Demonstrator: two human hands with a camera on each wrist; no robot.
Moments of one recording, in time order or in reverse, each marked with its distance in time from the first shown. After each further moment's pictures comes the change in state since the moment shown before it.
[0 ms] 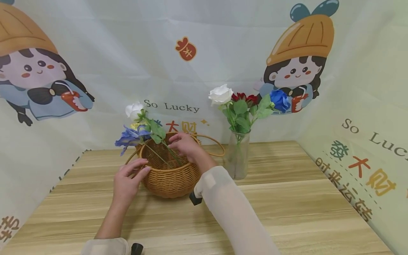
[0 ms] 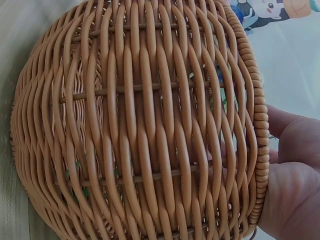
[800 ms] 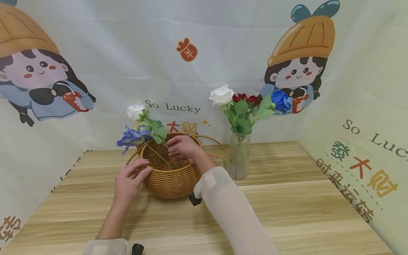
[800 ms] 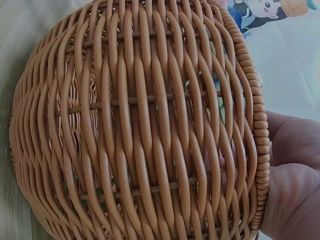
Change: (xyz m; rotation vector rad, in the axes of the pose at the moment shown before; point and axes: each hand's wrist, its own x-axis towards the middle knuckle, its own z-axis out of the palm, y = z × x) left_hand -0.001 0.004 0.000 0.018 0.002 0.006; right_hand -0.002 -0.003 0.003 0.060 -0.046 0.065
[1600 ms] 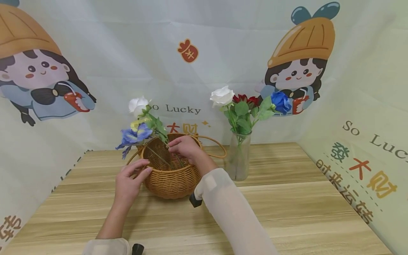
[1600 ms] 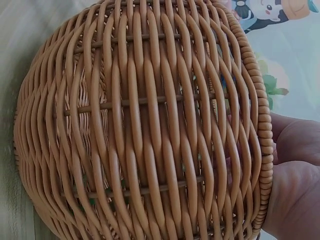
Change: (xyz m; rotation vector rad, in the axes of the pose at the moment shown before) left_hand 0.000 0.002 -0.001 0.006 -0.009 -0.012; right_hand -0.001 0.000 0.003 -0.120 0.079 -0.067
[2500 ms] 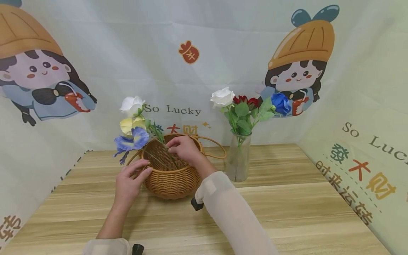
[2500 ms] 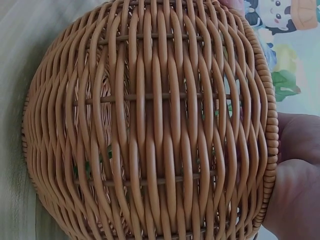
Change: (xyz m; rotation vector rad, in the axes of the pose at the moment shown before) left_hand 0.008 -0.047 0.004 0.026 0.014 0.015; right_hand -0.002 0.004 0.002 -0.225 0.041 -0.177
